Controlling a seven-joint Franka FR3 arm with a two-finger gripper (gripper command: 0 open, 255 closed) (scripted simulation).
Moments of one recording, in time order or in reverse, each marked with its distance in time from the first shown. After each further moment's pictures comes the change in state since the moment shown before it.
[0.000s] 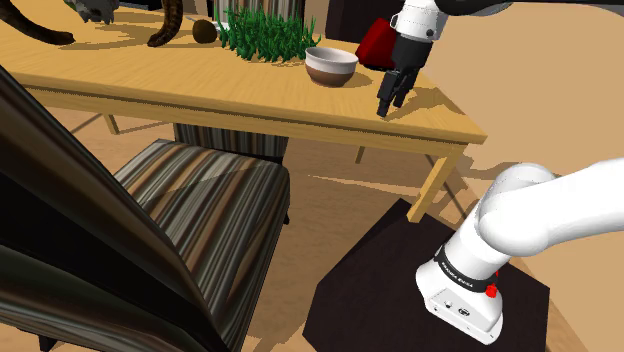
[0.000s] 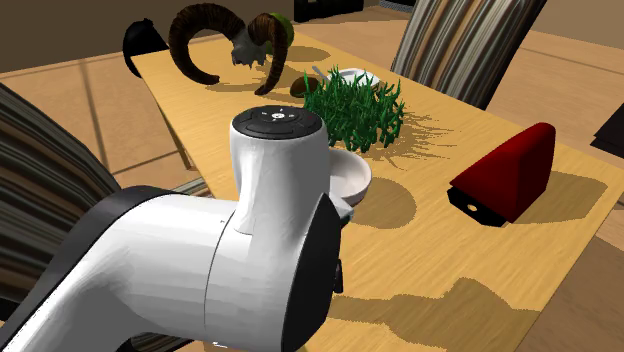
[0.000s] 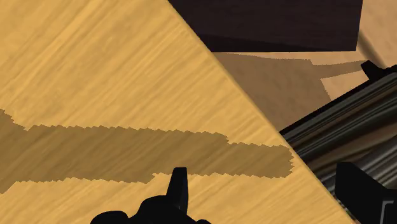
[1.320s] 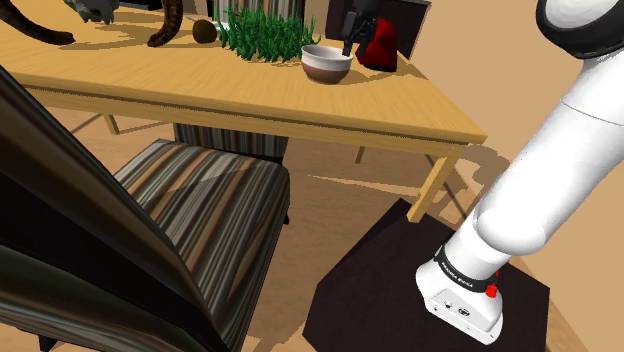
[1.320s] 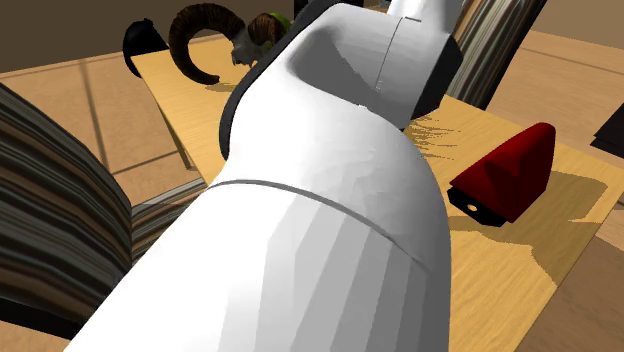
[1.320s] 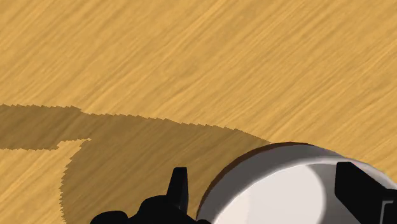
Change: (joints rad) arm -0.029 0.752 -0.210 0.857 0.148 -0.165 -0.265
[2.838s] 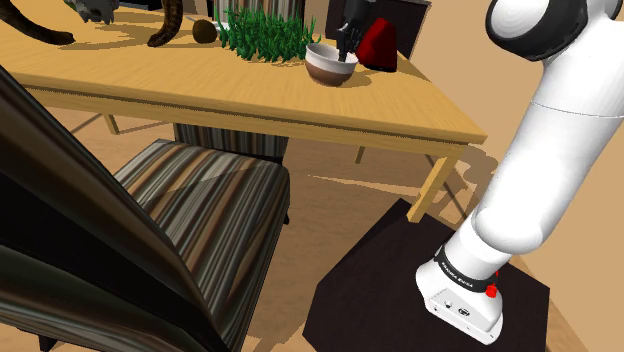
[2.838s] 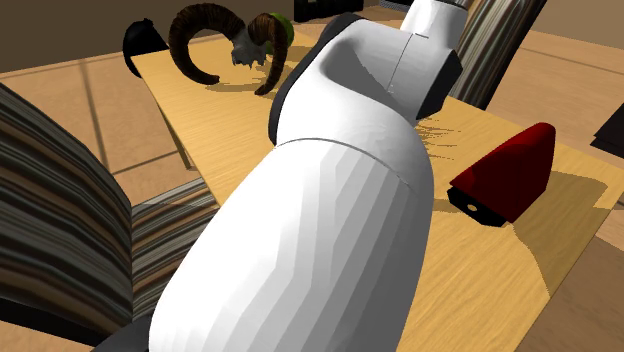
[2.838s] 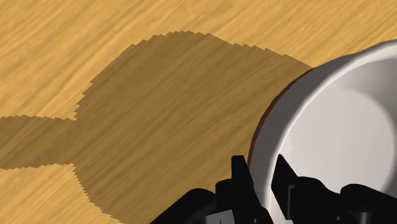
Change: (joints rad) arm -0.034 0.173 -0.021 0.145 0.069 0.003 -0.060
